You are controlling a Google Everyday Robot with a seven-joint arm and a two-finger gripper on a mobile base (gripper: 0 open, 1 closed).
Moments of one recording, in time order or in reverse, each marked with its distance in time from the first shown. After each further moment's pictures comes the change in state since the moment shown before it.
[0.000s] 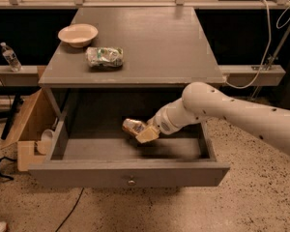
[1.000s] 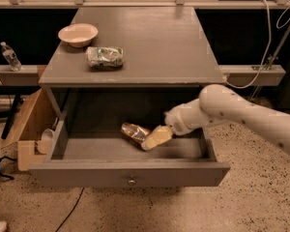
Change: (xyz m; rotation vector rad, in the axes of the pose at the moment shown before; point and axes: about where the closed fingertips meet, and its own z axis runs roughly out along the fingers) arm 0.015 -0.010 -0.022 -0.009 -0.076 0.042
